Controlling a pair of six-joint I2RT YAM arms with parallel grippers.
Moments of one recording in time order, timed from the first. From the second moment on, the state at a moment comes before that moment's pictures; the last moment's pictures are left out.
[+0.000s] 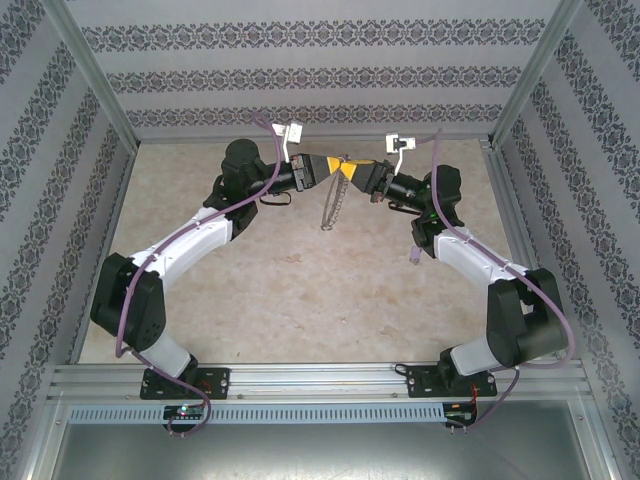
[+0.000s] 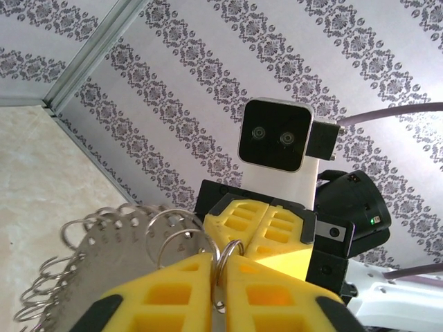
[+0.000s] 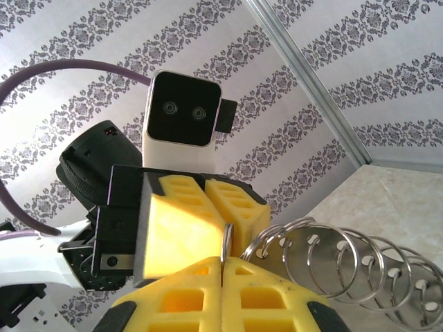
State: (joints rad) left arm -0.45 1.61 1.24 0.45 0.76 -0.84; right arm 0.28 1.46 0.90 0.89 -0.92 0.92
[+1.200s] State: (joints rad) left arm -0.43 1.70 1.78 -0.67 0.82 0.16; right arm 0.16 1.51 0.93 0.71 -1.05 0.93
